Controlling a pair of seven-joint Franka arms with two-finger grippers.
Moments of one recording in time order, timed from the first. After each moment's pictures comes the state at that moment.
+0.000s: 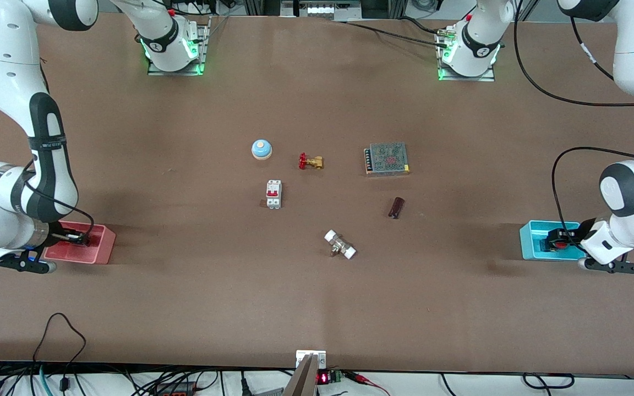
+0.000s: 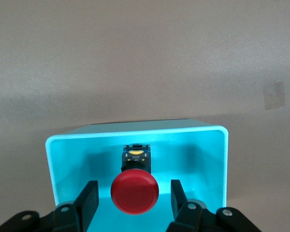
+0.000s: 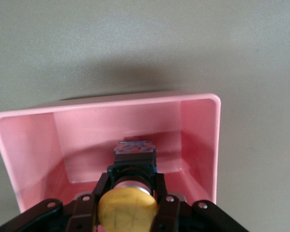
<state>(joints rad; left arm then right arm) 0.23 0.68 0.01 -1.56 -0.02 2.18 0.32 -0.01 0.77 -0.23 -1.45 0.05 2.08 -0.03</state>
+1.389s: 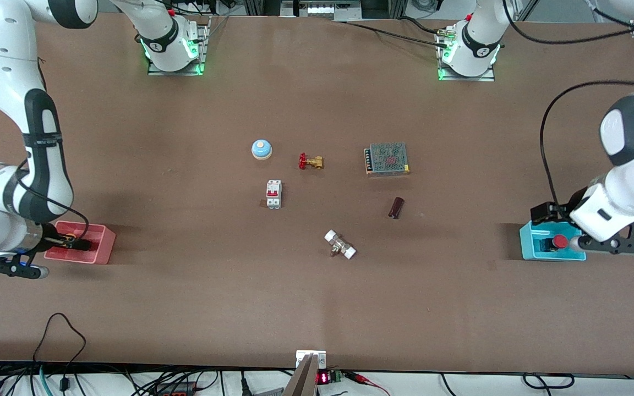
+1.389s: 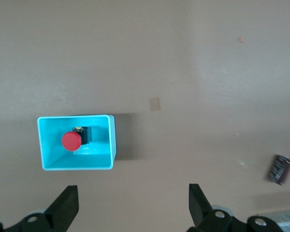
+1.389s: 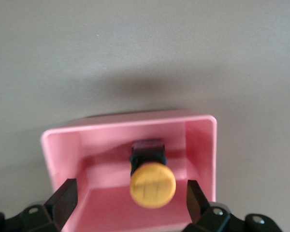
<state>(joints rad) 0.01 0.32 -0.01 -1.54 0.04 1.87 0.05 -0.01 0.72 -0.22 -1.41 0.08 2.05 -0.03</state>
